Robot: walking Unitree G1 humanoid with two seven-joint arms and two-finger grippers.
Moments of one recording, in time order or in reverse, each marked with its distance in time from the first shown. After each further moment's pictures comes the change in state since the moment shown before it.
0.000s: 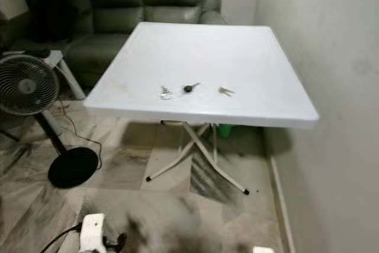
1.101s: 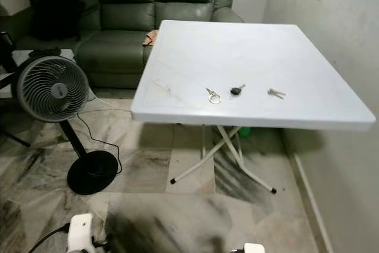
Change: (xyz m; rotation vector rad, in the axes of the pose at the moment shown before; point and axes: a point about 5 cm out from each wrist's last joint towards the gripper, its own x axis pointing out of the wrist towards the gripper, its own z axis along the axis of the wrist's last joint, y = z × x) left arm 0.004 -0.019 0.007 -0.015 -0.021 -0.042; right arm -0.004 -0.010 -0.010 0.013 0.027 -0.014
